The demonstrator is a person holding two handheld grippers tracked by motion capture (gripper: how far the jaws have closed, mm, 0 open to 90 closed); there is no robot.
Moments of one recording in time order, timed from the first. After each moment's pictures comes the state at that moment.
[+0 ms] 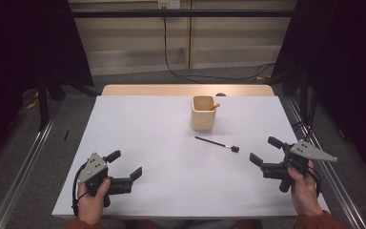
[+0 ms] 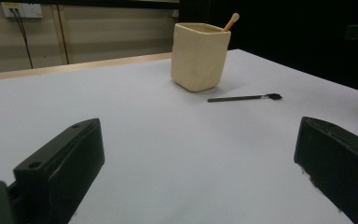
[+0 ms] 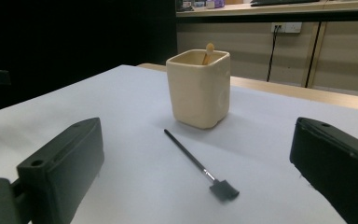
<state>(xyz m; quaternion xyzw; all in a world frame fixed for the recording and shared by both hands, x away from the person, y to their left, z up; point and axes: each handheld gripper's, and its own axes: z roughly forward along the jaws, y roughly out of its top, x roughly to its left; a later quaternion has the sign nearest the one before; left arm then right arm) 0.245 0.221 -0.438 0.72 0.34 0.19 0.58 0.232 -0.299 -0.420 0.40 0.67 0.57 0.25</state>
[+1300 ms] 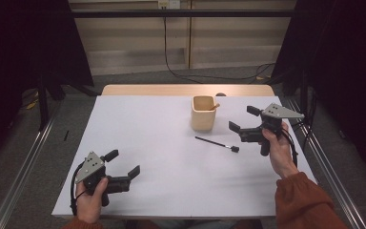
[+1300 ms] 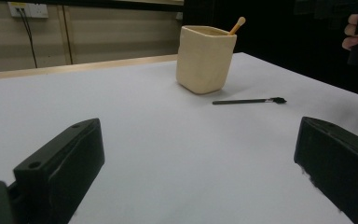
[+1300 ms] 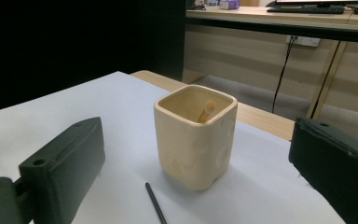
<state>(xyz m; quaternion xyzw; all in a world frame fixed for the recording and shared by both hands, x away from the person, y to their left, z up) 0.247 0.225 -0.439 0.71 0.35 0.19 0.58 0.329 -0.262 -0.390 0.37 0.70 0.56 0.25</state>
